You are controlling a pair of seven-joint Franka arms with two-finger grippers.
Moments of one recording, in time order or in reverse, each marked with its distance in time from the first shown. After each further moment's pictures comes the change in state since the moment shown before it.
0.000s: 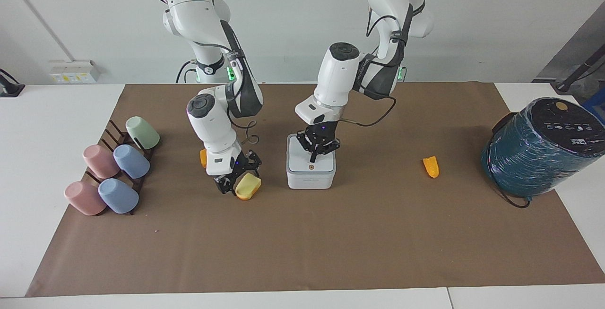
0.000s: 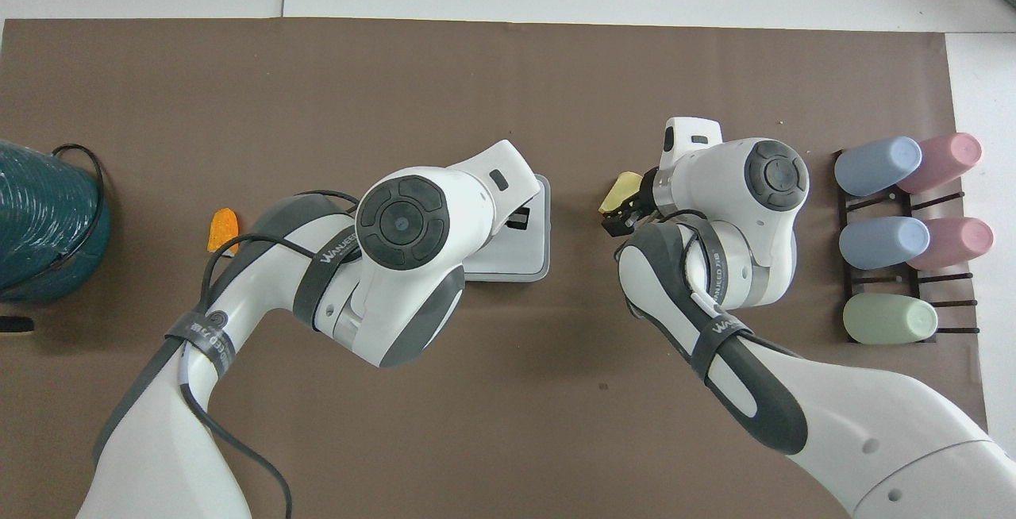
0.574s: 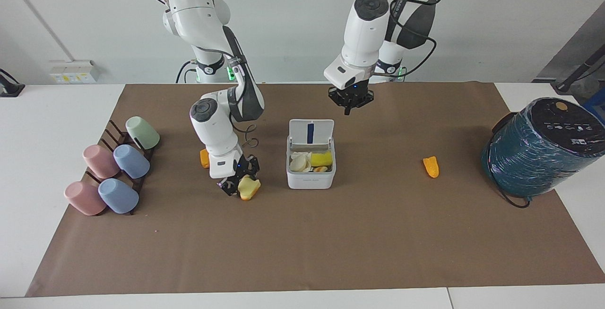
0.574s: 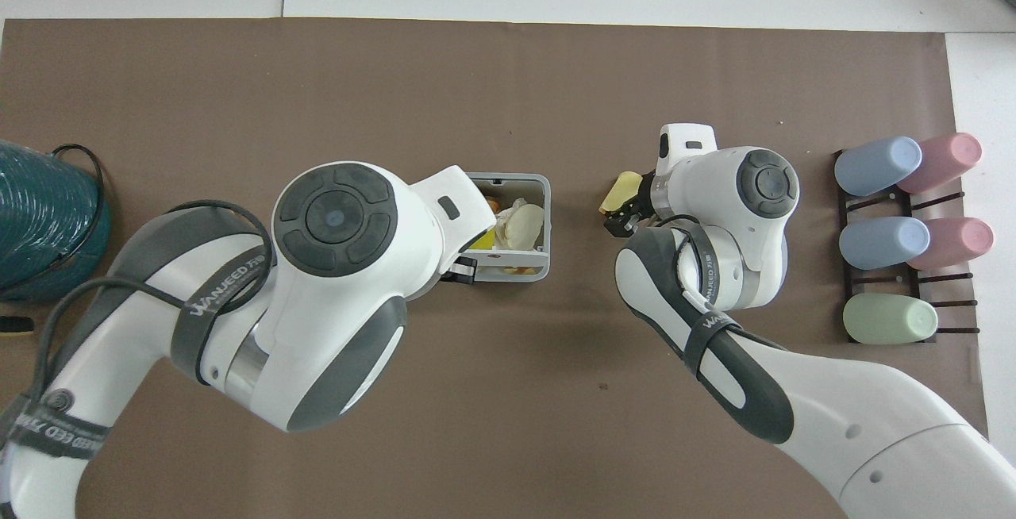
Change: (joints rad) left arm 0.077 -0.232 0.026 -0.019 0.000 -0.489 -0.003; right arm -0.002 0.017 -0.002 0.004 0.016 0.003 -0.003
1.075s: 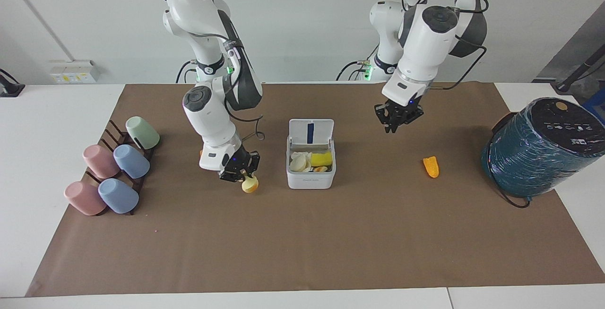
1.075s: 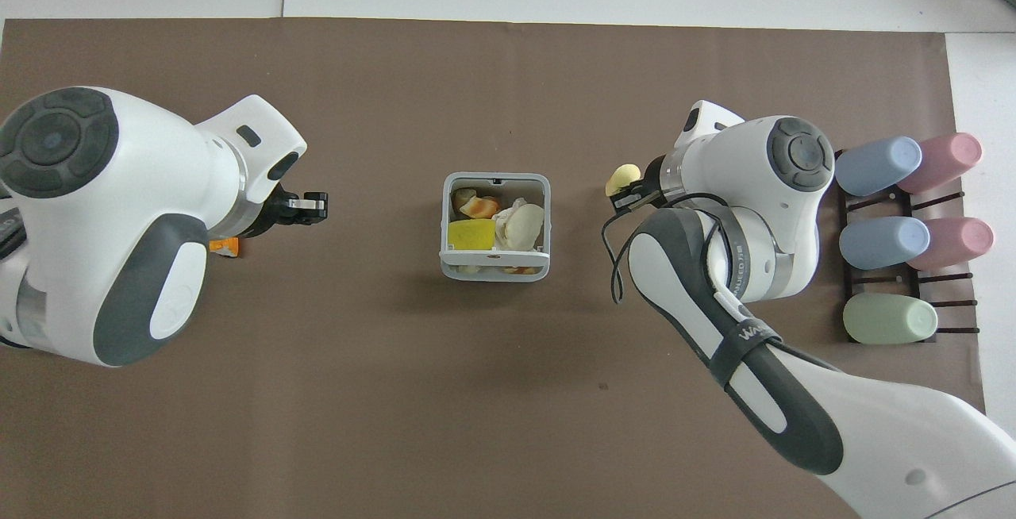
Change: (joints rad) left arm 0.232 0.000 0.006 -0.078 0.000 0.221 0.138; right arm 0.000 -0.083 -0.001 0.088 0.004 -0.179 0.438
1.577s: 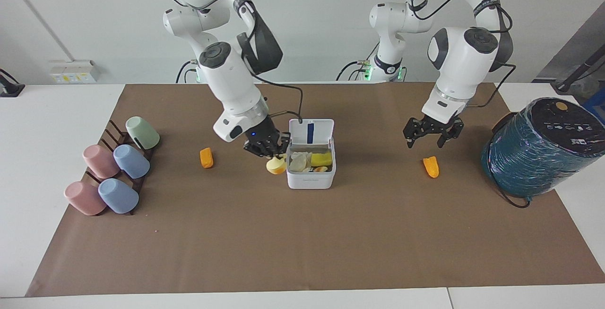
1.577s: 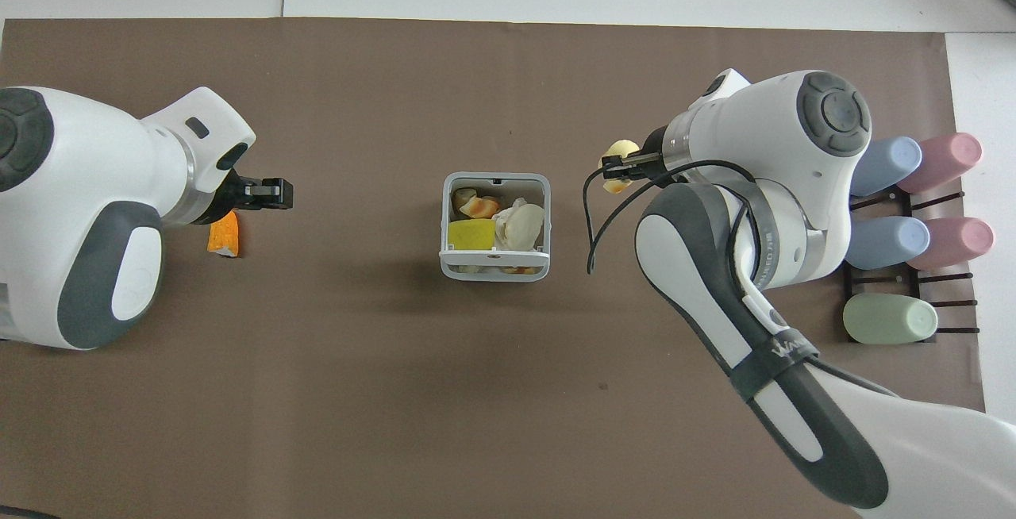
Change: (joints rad) left arm 0.150 0.030 0.000 -0.090 0.000 0.159 0.143; right arm 0.116 -0.022 0.056 0.200 0.001 -0.127 0.701
